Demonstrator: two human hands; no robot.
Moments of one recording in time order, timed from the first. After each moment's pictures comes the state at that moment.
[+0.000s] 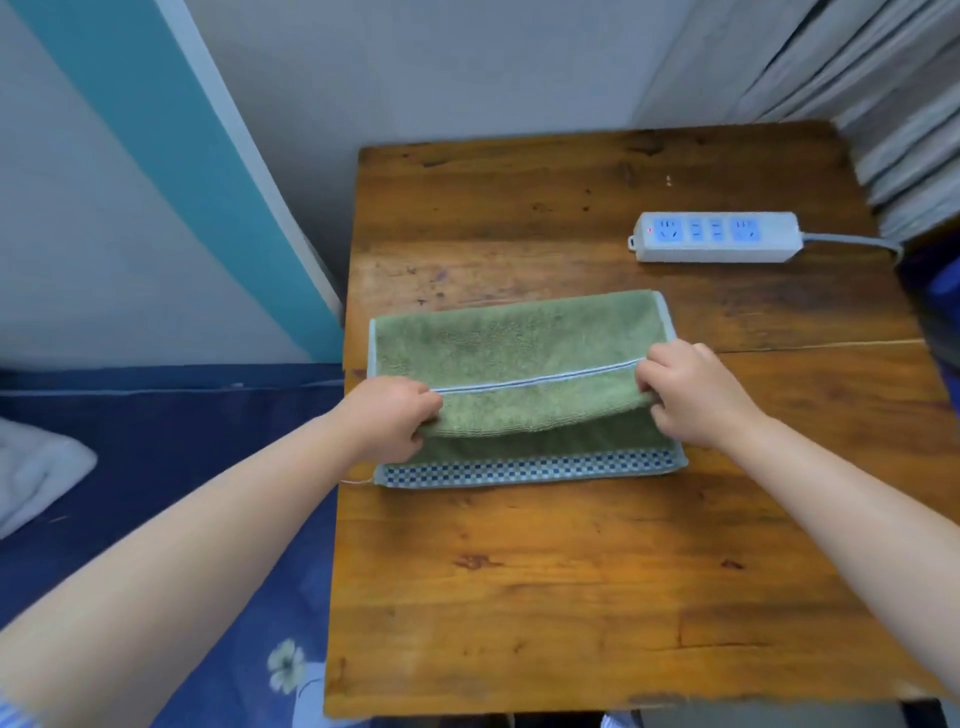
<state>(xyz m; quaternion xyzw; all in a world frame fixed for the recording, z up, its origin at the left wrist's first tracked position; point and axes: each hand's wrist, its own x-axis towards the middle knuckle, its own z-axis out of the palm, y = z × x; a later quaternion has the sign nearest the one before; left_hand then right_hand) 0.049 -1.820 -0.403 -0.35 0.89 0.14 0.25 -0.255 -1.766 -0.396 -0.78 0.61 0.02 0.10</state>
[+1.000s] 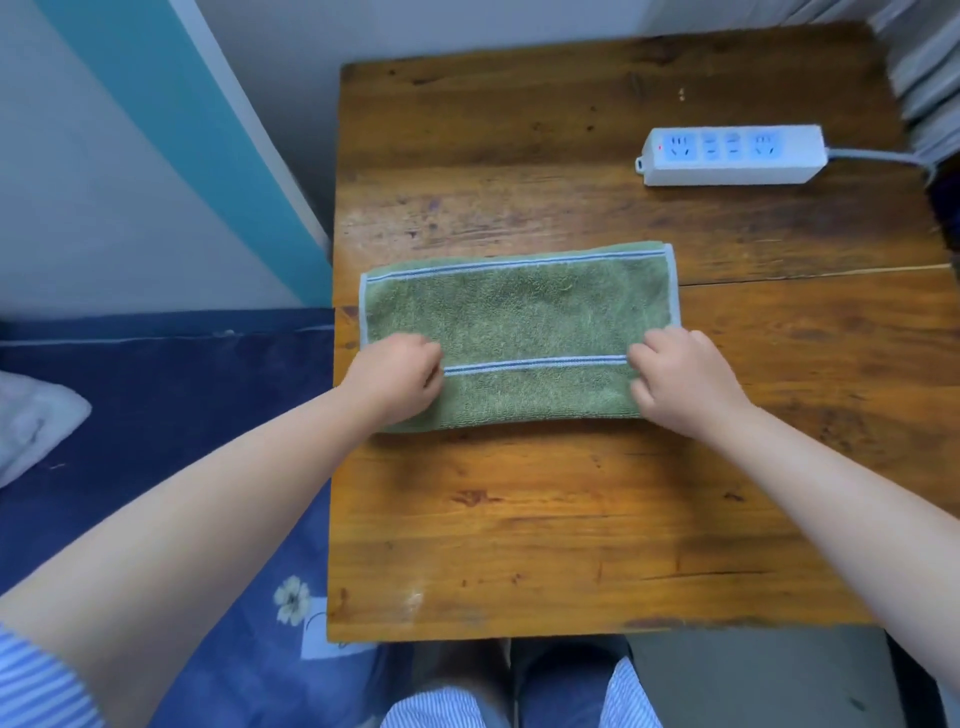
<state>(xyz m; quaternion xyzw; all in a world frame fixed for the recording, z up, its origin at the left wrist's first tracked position) 0.041 -1.784 -0.426 -0.48 0.85 0.15 0.14 -0.229 -1.717 -0.418 -0.78 0.62 0.02 0.10</state>
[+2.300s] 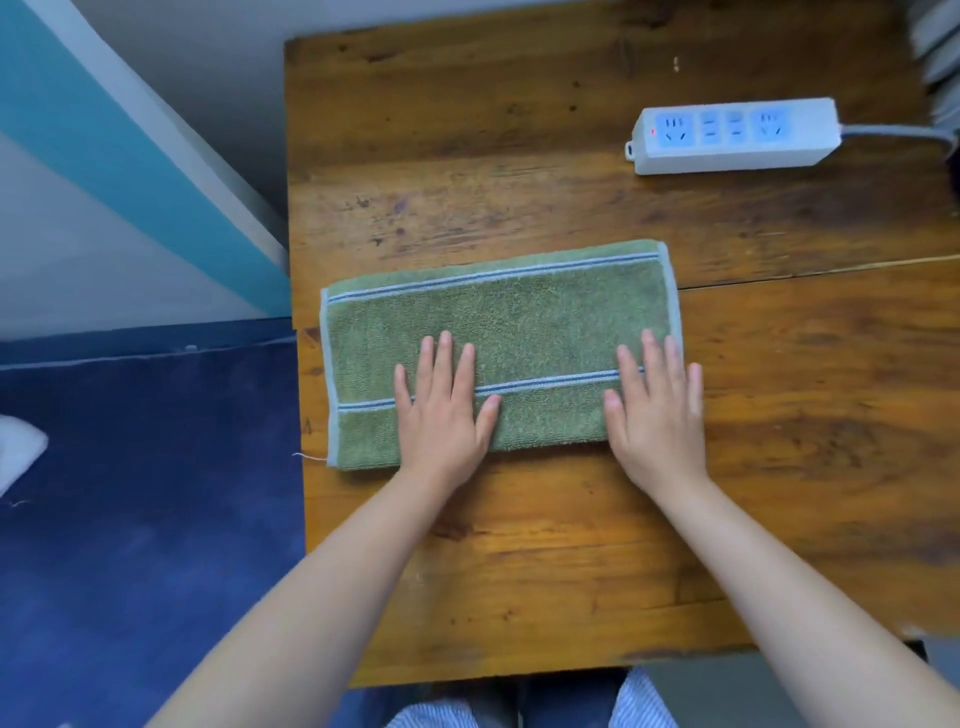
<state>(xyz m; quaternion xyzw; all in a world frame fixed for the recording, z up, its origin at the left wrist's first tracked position) -0.016 -1.751 -0.481 -0.61 0.77 0.19 0.07 -0.209 -1.701 -0.459 -0.59 0.79 -0.02 0.18</state>
